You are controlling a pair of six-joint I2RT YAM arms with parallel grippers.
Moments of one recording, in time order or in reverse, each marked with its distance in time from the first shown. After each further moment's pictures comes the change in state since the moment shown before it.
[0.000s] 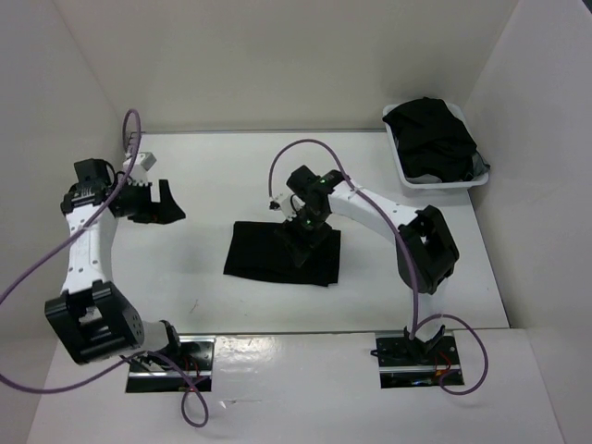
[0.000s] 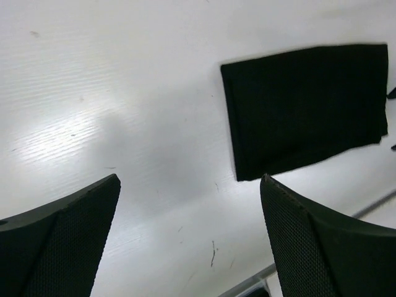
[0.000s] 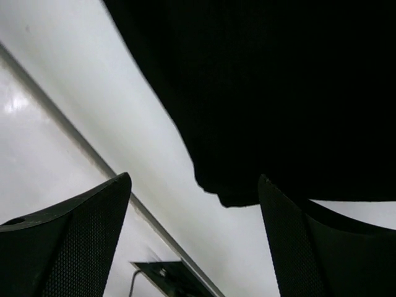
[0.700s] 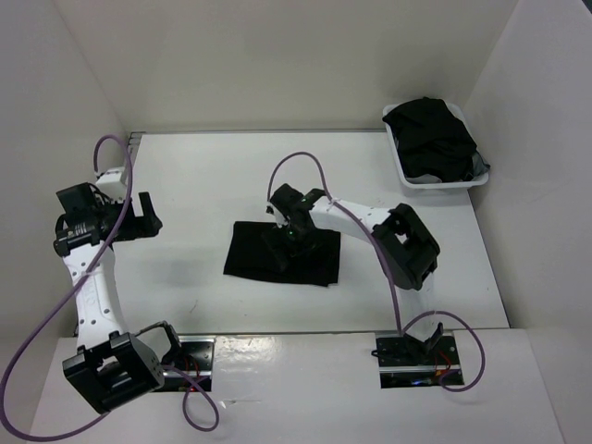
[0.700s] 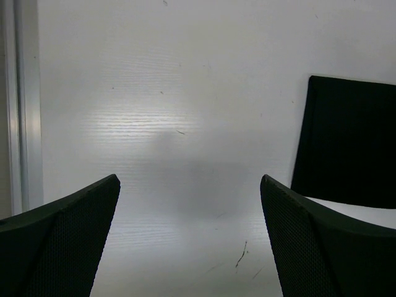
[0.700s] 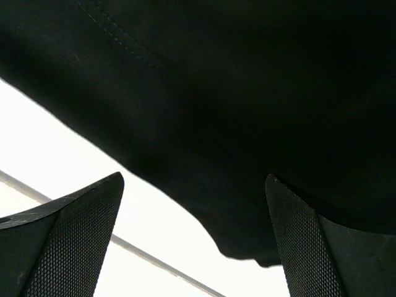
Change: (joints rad) left arm 0.108 -0.301 -0.188 0.105 -0.287 -0.127; right arm 0.074 0.094 -0.076 0.240 0.174 0.426
